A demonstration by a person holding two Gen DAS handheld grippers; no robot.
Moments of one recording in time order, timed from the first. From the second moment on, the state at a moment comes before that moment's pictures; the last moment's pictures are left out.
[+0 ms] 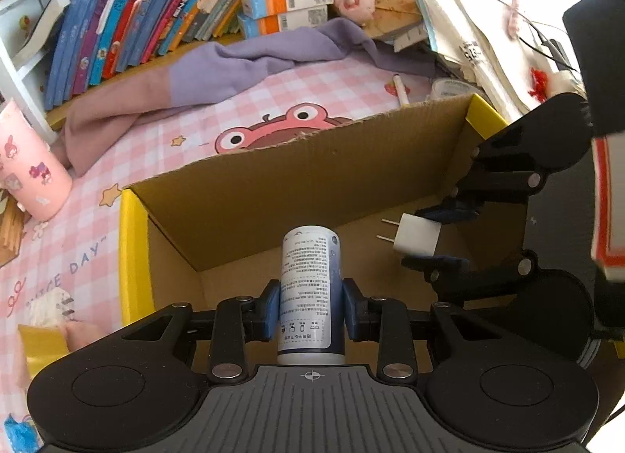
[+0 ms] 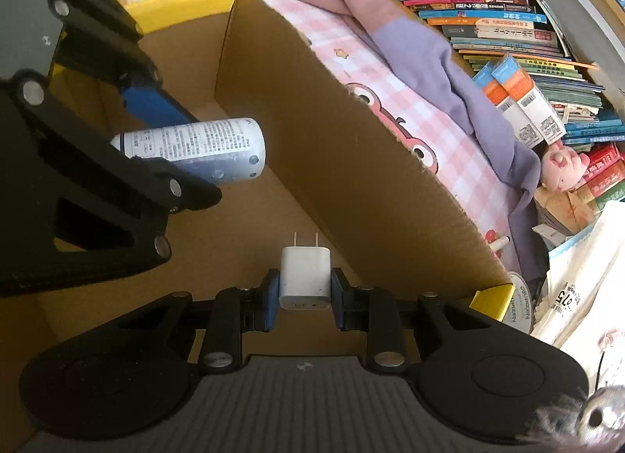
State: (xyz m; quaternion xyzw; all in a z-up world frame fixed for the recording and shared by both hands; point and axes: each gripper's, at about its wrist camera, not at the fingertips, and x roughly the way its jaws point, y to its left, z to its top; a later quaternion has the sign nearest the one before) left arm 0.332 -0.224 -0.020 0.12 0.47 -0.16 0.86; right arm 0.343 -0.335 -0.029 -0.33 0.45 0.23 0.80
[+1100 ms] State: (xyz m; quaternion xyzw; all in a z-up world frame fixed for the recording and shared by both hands) left arm 0.232 -0.182 0.056 0.04 0.28 -0.09 0.95; right arm 0.272 -0.373 0.062 -0.16 0.32 0.19 0.92
